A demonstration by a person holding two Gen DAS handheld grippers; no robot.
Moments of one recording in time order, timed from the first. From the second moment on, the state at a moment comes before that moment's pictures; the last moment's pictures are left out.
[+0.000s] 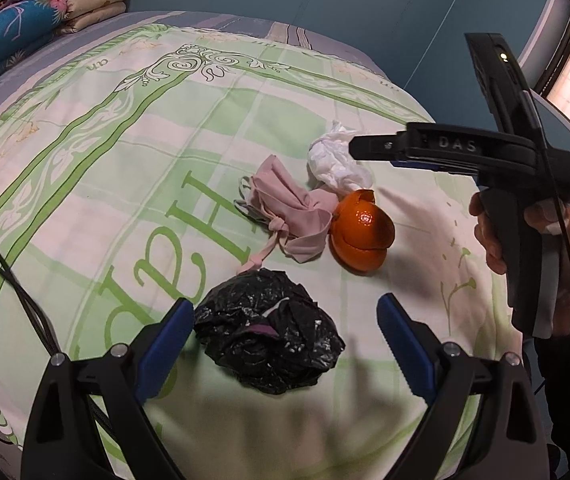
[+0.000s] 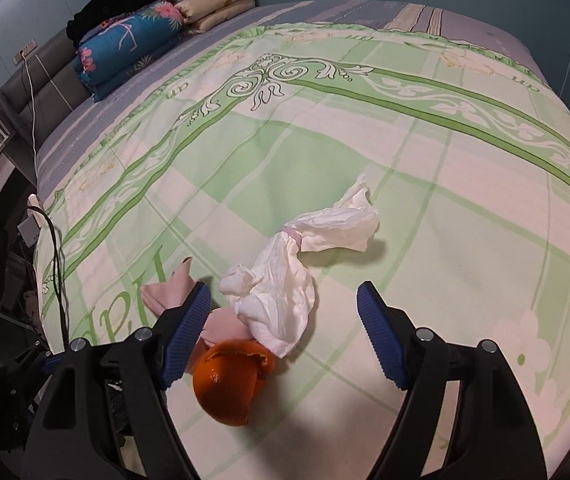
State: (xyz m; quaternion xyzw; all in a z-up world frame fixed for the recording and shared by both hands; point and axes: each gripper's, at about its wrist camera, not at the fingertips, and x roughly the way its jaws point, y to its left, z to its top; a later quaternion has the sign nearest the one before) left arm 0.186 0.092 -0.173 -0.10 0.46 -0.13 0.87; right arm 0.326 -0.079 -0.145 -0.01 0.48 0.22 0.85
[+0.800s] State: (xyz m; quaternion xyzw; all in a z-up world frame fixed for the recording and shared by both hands) left arm 0.189 0.080 -0.192 -0.08 0.48 -0.13 0.86; right arm 0.333 -0.038 -0.172 -0.10 0.48 0.18 0.85
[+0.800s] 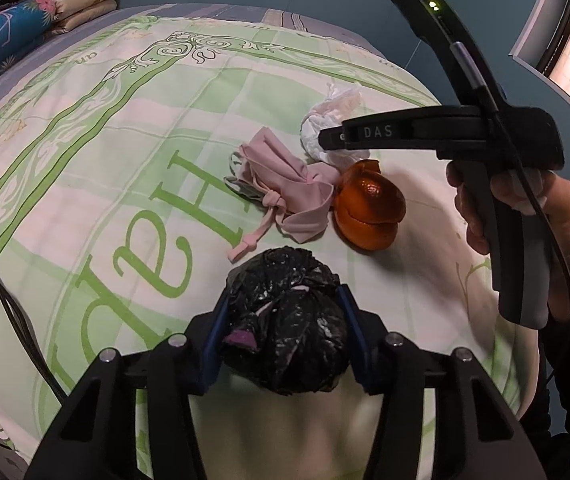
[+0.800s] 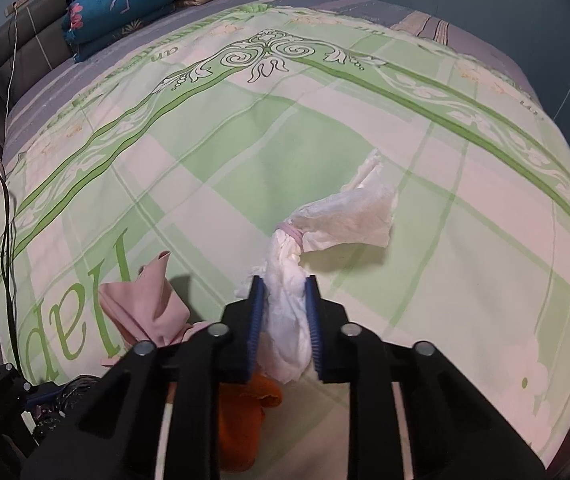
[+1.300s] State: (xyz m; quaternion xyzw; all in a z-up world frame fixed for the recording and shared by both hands) left arm 0.168 0.106 -0.155 -0.12 0.44 -0.12 0.88; right arm 0.293 -0.054 -0.153 -0.08 0.47 0.21 0.86
